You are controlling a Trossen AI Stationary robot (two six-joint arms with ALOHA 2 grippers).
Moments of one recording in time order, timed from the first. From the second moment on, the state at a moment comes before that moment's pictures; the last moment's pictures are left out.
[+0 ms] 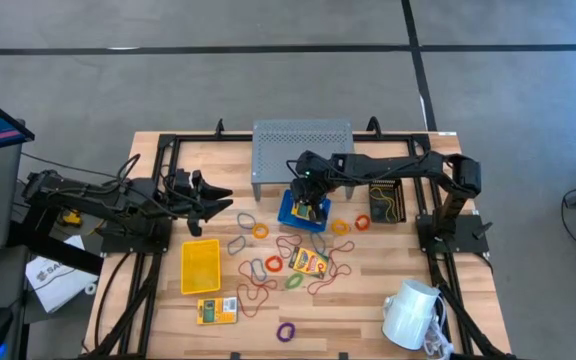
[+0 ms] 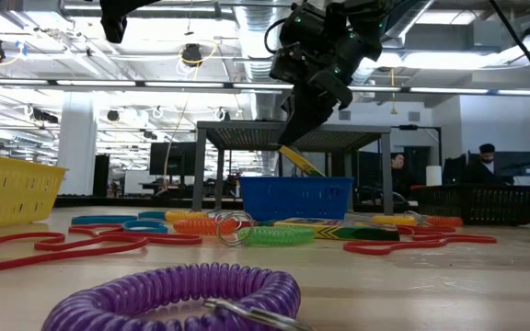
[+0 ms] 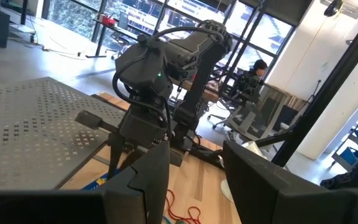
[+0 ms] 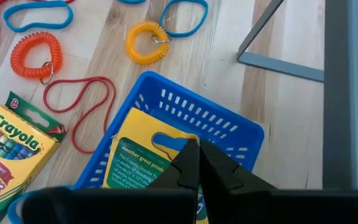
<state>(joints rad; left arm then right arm) -0.18 0.64 0.53 0.14 -0.37 -0.40 -0.22 1.79 1.29 -0.47 -0.16 -0.42</state>
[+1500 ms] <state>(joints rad) -0.18 0.64 0.53 0.14 -0.26 -0.42 -0.15 1.78 1.57 -0.72 -0.20 -0.27</state>
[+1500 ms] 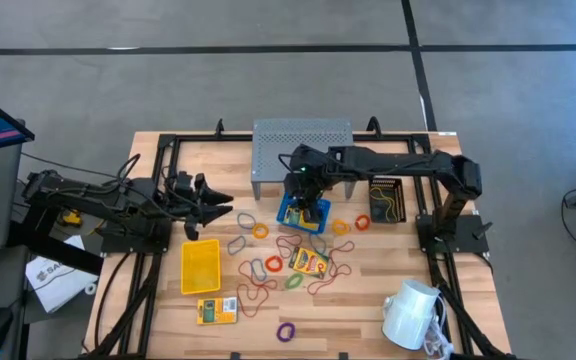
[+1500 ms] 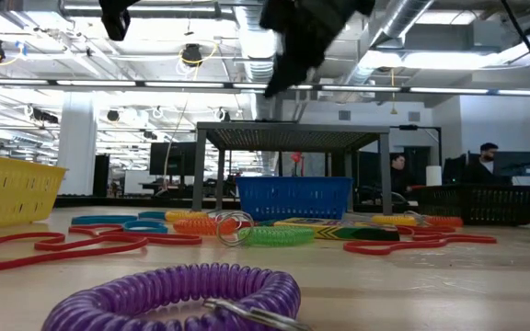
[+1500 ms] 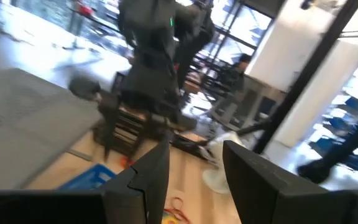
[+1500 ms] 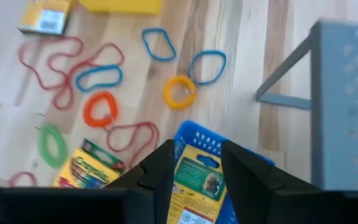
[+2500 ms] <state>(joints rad) -0.18 1.02 0.75 -0.23 -0.01 -0.33 0.16 0.97 1.39 -0.96 0.41 0.62</state>
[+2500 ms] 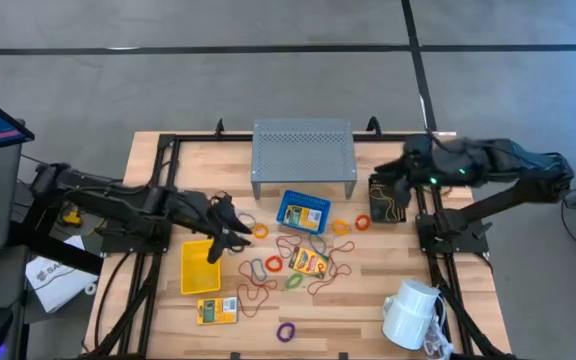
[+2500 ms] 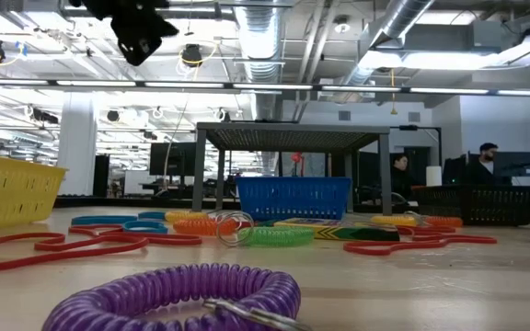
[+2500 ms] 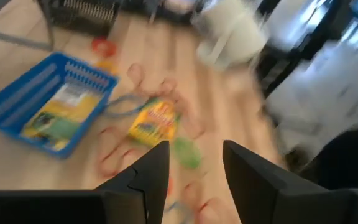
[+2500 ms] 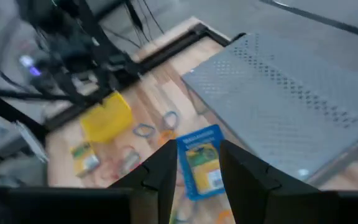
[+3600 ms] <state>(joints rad) -0.08 1.51 0.97 -0.53 -0.04 0.02 0.64 0.50 0.61 -0.35 0.73 0.82</state>
